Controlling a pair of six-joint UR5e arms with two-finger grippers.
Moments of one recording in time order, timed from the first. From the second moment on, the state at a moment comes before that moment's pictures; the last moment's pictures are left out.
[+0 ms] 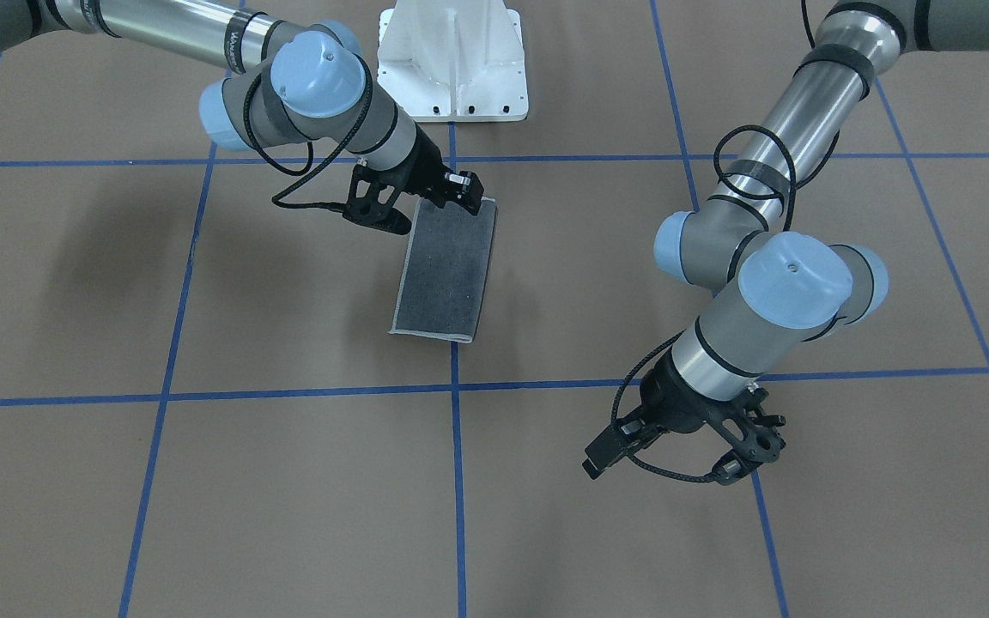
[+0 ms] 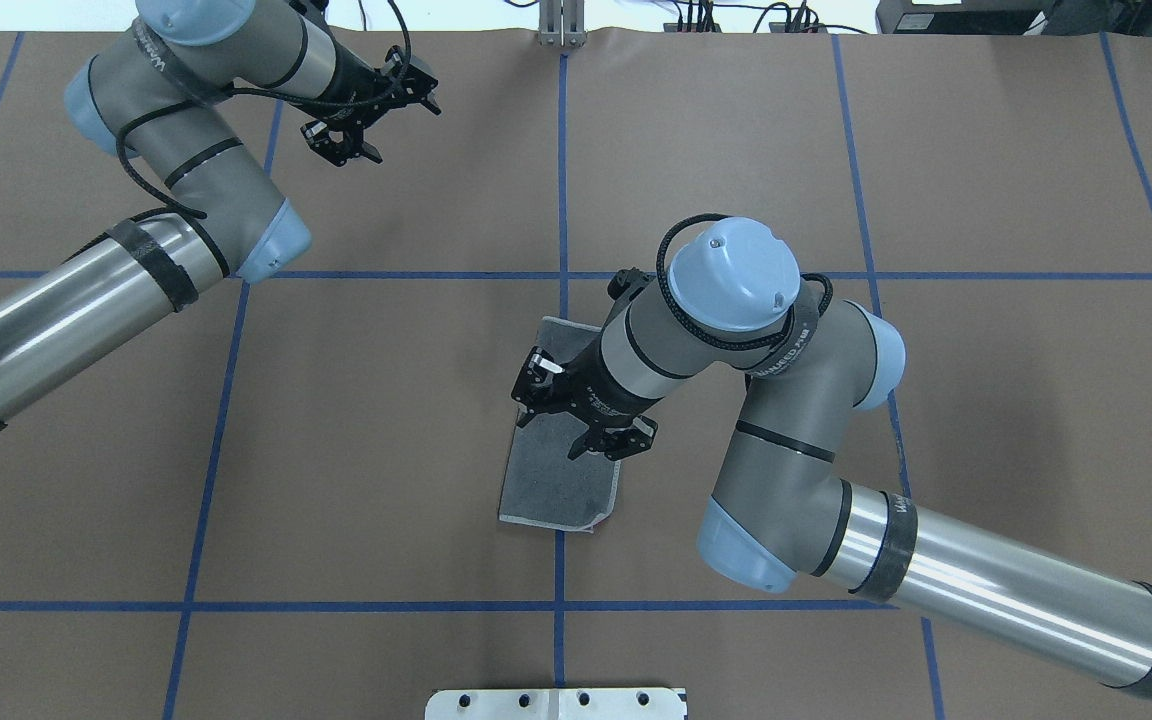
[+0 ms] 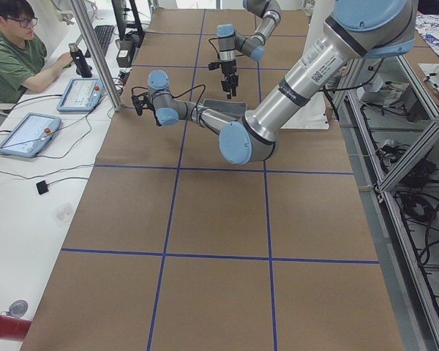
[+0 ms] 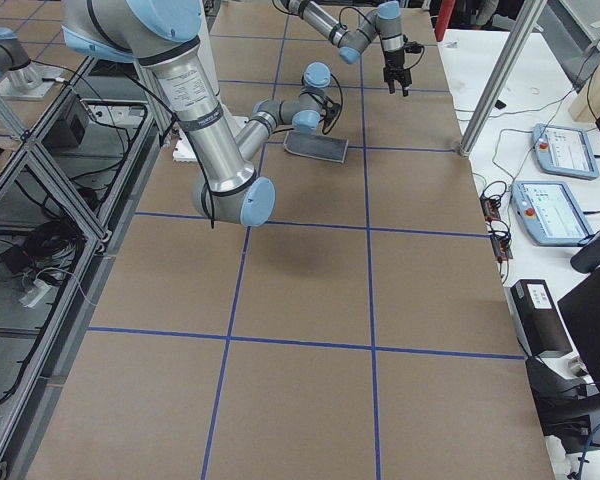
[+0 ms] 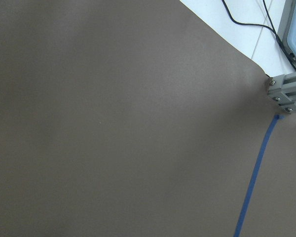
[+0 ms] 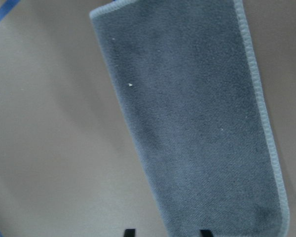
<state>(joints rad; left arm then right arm) -0.91 -2.39 -1.05 -2.39 -2.11 -1.63 0.51 -0.93 1.63 -1.09 2.16 1.85</state>
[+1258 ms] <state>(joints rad) -0.59 -2.11 -1.71 -2.25 -2.02 -2.11 0.88 -1.05 1.68 -1.10 2.24 1.54</state>
